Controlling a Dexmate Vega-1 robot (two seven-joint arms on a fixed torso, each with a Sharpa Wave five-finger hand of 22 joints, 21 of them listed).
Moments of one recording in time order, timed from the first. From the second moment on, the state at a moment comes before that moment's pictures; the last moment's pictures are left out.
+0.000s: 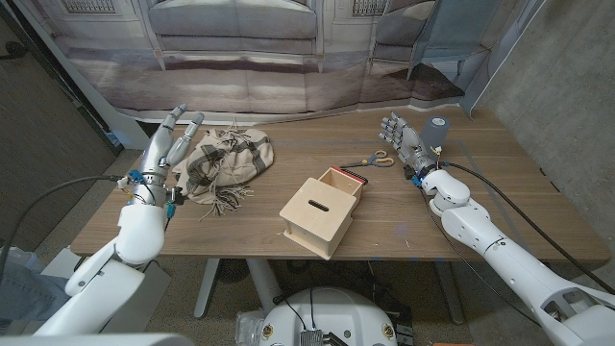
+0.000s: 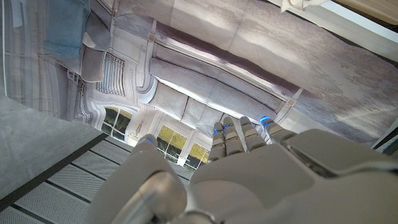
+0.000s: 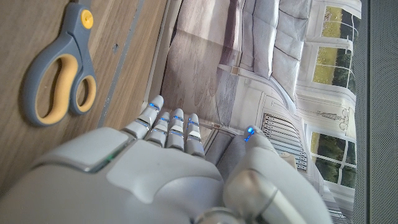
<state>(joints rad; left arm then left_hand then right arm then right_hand) 1.54 0.60 -0.16 -2.10 0.22 -0.03 0.47 0.27 -0.05 0.23 0.07 0.37 0.08 0.02 0.22 0.18 0.09 -0.02 0.22 0.18 0.02 -0.01 0.20 0.18 -0.11 0.01 0.21 0.18 -0.85 -0.52 -0.40 -1.38 0.64 0.28 0.05 0.19 -0.03 0.35 -0.02 0.24 0.22 0.04 0.20 0.19 0.18 0.08 0.23 0.19 0.08 0.03 0.20 0.18 0.10 -0.04 0.47 0.17</state>
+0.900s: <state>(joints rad) 1.55 0.61 -0.16 -2.13 0.29 0.09 0.49 0.27 -0.05 0.22 0.07 0.38 0.08 0.02 0.21 0.18 0.10 -0.02 0.22 0.18 0.03 -0.01 0.20 0.18 -0.11 0.01 0.21 0.18 -0.84 -0.51 -0.41 -1.37 0.63 0.28 0.06 0.19 -0.03 0.34 -0.03 0.24 0.22 0.04 0.20 0.19 0.18 0.08 0.23 0.19 0.08 0.03 0.20 0.18 0.11 -0.04 0.46 0.17</state>
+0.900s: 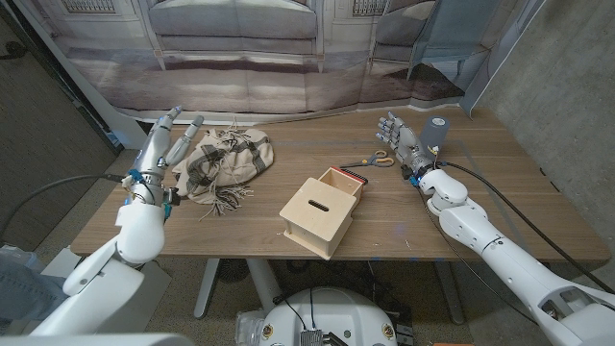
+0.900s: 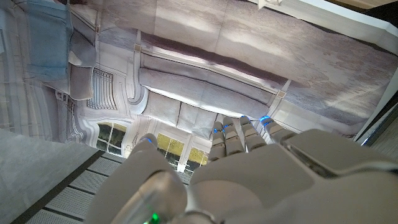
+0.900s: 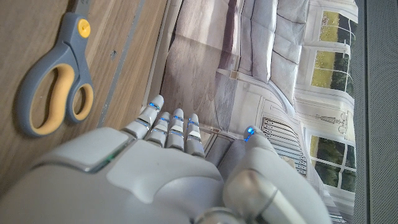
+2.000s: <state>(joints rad) 1.50 0.71 -0.09 -2.17 0.34 0.29 0.47 0.30 -0.05 0.21 0.06 0.39 0.05 -0.01 0.20 0.18 0.08 -0.02 0.20 0.18 0.02 -0.01 0.19 0.18 -0.11 0.03 0.20 0.18 -0.83 -0.49 -0.41 -1.33 0.64 0.31 0.08 0.19 -0.03 0.34 -0.03 0.24 0.22 0.04 0.20 0.19 0.18 0.08 0.23 0.19 0.08 0.03 0.19 0.18 0.11 -0.04 0.44 0.17</state>
